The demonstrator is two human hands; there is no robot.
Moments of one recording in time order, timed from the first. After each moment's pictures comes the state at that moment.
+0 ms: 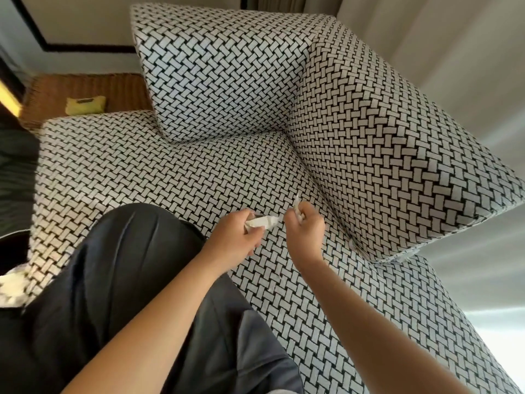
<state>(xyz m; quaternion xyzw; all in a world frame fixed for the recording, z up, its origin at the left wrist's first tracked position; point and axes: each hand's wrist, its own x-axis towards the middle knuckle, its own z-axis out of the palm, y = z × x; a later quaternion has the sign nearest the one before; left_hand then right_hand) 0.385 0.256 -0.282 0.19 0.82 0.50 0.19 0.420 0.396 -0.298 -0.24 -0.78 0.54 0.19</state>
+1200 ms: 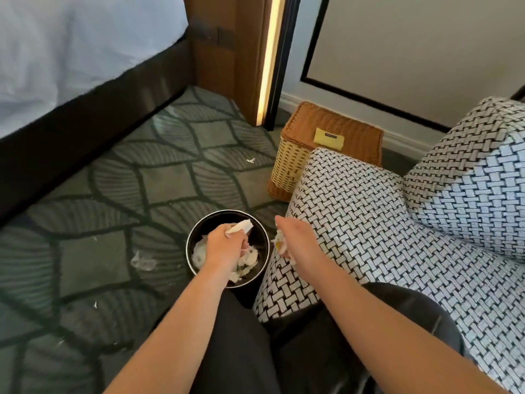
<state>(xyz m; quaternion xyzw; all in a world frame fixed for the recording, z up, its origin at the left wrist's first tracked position) 0.315 -0.124 -0.350 -0.42 0.61 0.67 -0.04 0.264 -0.002 -0.320 -0.06 -0.75 0.60 -0.27</state>
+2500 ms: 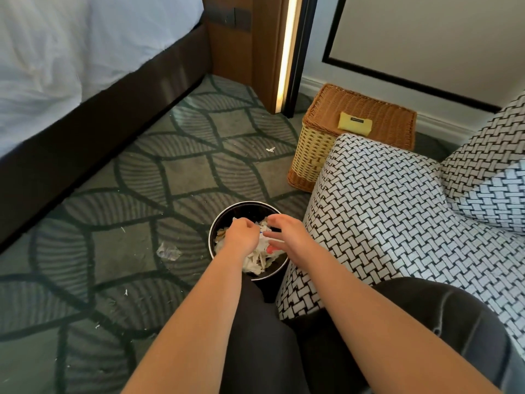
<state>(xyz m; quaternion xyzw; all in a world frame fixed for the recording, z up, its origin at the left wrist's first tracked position) 0.301 -0.151 -0.371 -0.38 0.79 0.47 0.10 0.255 -0.052 -0.375 -0.09 -0.70 0.60 -0.37</state>
